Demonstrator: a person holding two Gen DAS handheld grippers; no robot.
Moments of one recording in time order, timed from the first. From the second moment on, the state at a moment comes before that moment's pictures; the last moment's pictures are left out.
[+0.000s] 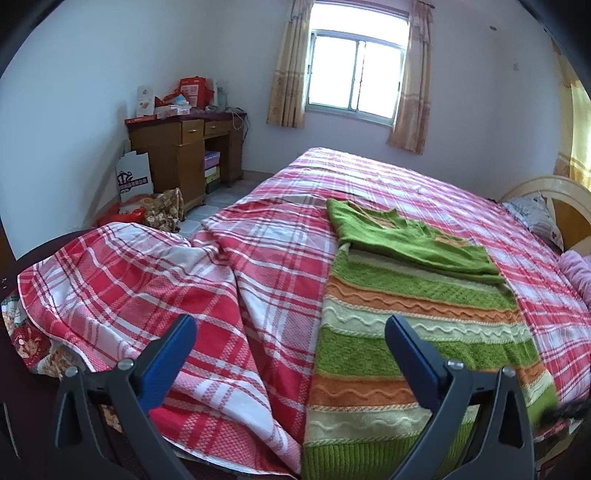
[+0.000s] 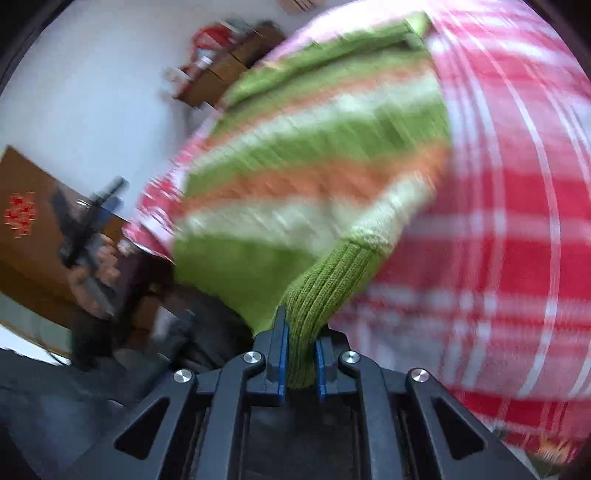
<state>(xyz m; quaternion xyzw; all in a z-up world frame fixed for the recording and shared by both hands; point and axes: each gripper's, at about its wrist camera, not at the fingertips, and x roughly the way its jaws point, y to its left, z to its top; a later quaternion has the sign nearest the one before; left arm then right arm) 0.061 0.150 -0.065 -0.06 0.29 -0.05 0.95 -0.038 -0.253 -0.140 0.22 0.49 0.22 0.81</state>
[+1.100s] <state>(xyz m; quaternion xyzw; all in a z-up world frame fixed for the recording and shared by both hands) 0.123 0.106 -0.140 -0.04 0.42 -0.16 0.89 0.105 -0.291 -0.154 0.26 0.40 0.05 0.88</state>
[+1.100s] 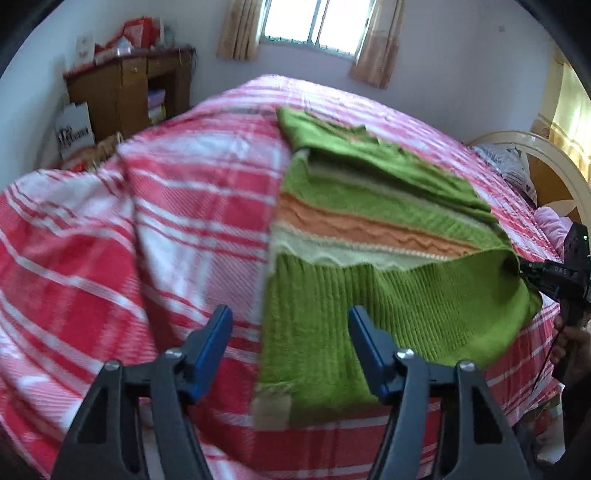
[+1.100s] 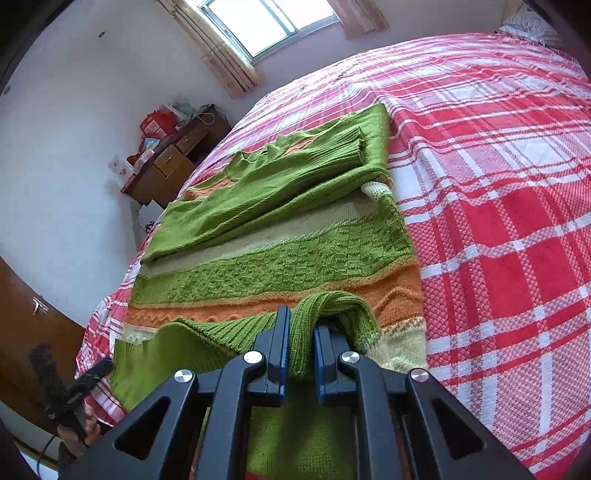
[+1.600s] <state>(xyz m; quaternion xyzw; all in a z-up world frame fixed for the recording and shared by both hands) 0.109 0.110 -0.137 -0.06 0.35 -0.18 0.92 0.103 -0.297 -0.161 0.28 0.39 0.06 0.87</state>
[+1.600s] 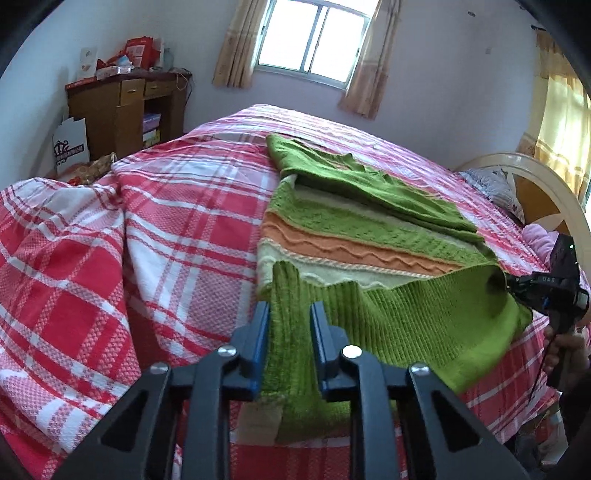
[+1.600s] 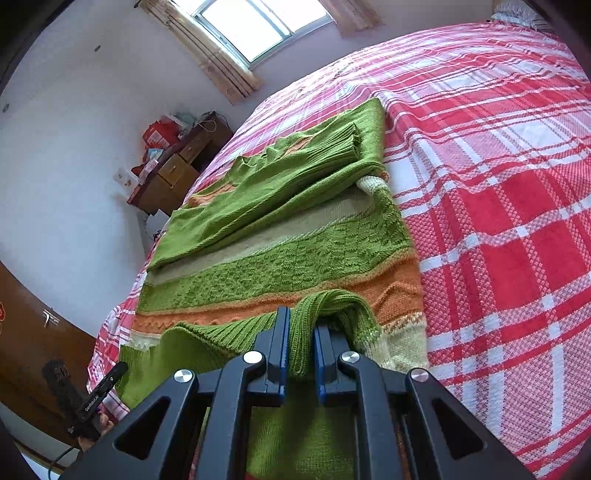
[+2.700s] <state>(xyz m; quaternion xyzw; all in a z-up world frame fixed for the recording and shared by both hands) 0.109 0.097 -0.145 -0.03 0.37 -0.16 0.91 0.063 -0.319 -0.095 0.30 0.29 0.08 0.91</state>
